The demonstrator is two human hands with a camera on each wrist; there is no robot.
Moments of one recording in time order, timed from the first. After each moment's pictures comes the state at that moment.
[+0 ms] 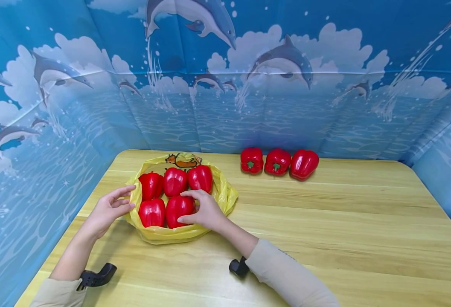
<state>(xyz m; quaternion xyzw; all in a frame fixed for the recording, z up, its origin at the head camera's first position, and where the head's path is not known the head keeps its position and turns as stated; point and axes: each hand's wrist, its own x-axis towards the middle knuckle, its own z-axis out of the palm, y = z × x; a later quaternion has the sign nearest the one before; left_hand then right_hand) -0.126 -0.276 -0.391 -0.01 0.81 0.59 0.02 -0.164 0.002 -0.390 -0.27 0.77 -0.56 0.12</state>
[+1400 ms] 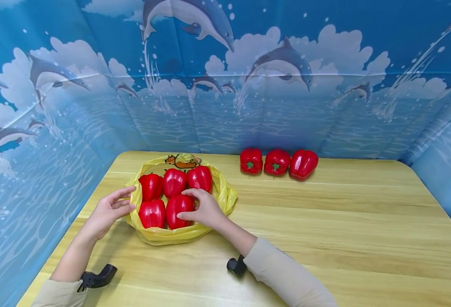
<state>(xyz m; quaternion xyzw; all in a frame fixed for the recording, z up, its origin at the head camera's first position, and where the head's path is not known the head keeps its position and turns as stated) -0.131 -0.276 -0.386 -0.01 0.80 0.59 0.03 -0.191 -0.002 -0.419 -0.25 0.79 -0.55 0.12</state>
